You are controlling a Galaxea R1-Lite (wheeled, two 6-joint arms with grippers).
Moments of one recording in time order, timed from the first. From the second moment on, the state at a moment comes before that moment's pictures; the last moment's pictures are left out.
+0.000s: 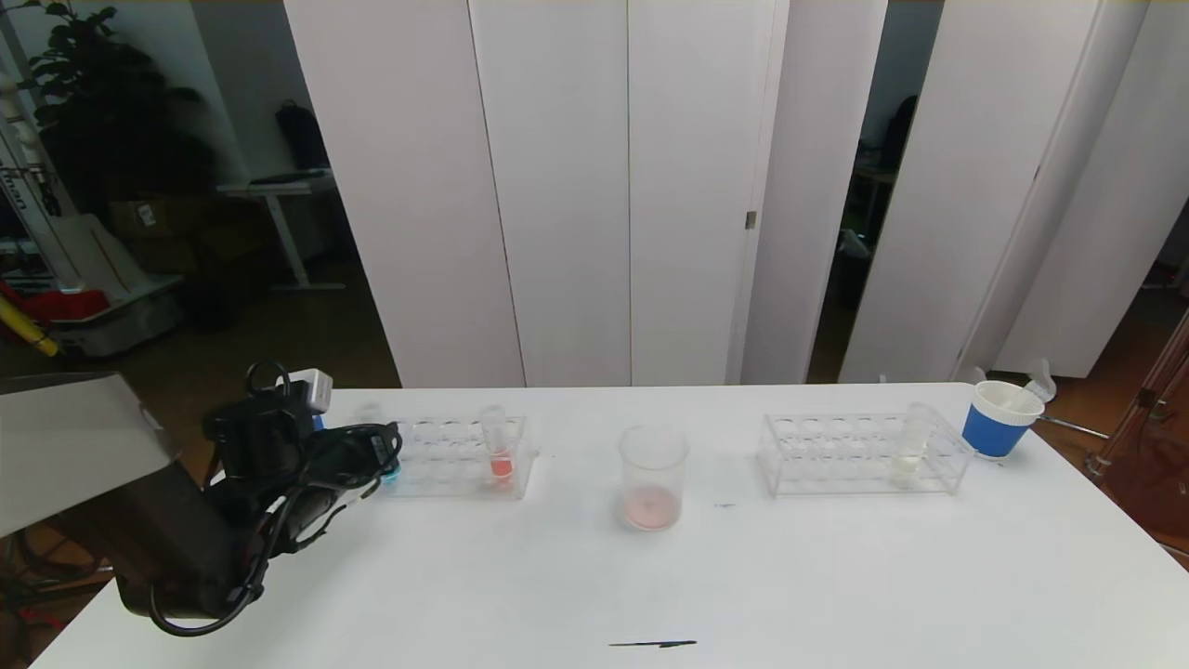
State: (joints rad) left arm 0.02 2.16 -0.65 -1.24 0.03 -0.18; right arm 0.00 0.00 -0.01 0.03 0.02 -0.04
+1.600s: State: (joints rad) left arm -0.20 1.73 -0.99 -0.78 -0.35 -0.11; right arm 0.00 0.00 -0.01 0.03 0.02 -0.04
